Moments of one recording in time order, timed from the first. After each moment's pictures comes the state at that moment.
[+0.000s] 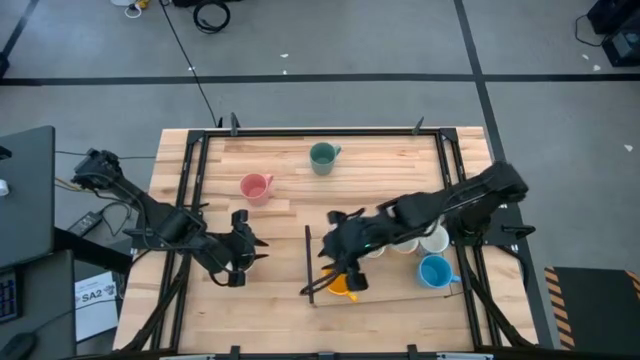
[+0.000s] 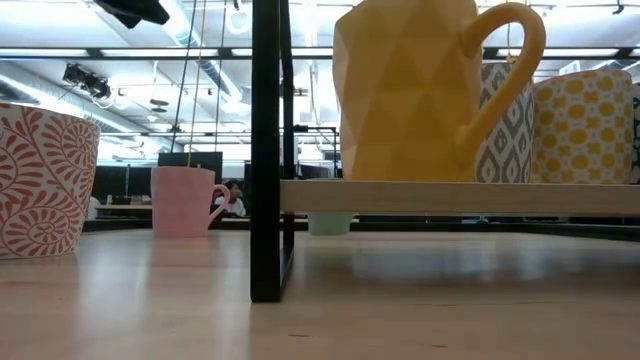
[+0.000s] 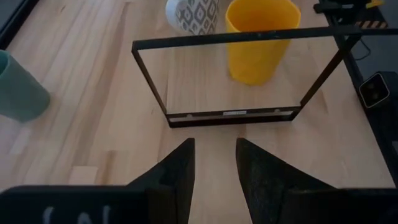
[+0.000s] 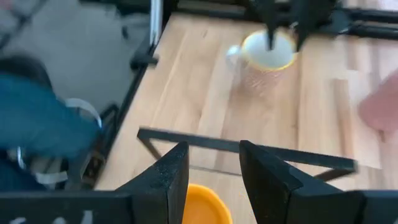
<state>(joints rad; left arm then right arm) -0.60 1.13 0.92 -0.56 -0.52 -0.41 0.35 1.72 1.67 -0.67 0.03 0.13</state>
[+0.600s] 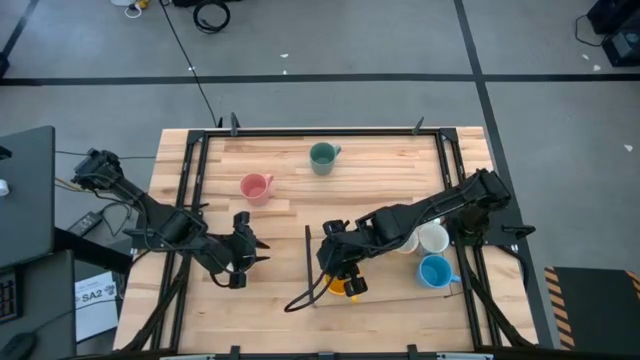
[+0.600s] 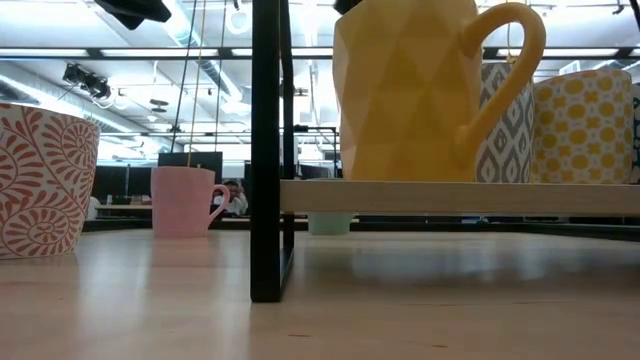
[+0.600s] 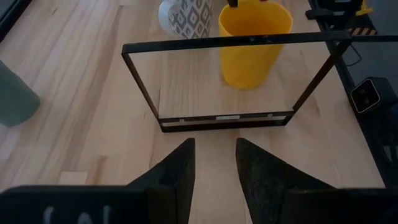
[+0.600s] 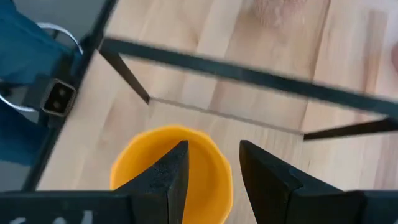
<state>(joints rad) -0.60 1.13 0.91 -0.51 -0.50 -0.41 0.35 1.86 1.73 -0.88 0.01 0.04</state>
